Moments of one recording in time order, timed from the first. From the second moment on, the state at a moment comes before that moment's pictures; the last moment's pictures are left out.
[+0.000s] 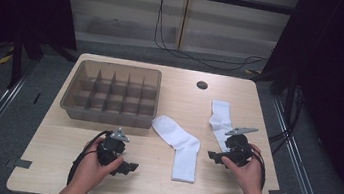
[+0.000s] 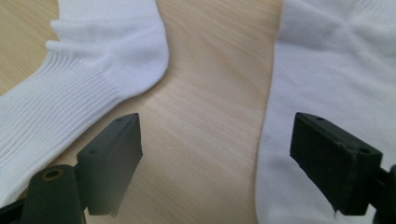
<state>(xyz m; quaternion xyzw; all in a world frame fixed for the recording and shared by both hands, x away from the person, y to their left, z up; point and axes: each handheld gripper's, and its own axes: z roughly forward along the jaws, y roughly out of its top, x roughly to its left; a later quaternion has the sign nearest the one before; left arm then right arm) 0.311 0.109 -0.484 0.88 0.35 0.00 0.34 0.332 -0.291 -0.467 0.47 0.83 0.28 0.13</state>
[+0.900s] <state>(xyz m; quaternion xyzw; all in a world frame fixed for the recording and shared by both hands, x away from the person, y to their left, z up) 0.310 0.110 -0.482 0.87 0.35 0.00 0.34 0.316 -0.234 -0.465 0.36 0.89 0.27 0.08</state>
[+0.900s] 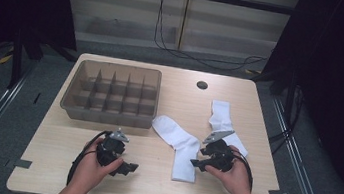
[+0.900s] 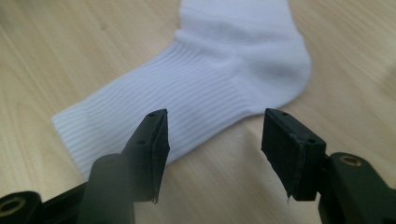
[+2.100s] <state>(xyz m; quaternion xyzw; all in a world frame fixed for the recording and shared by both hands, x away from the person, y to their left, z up) 0.306 0.101 -0.478 0.88 0.34 -0.01 0.34 0.402 -0.168 -0.453 0.36 0.90 0.21 0.10</state>
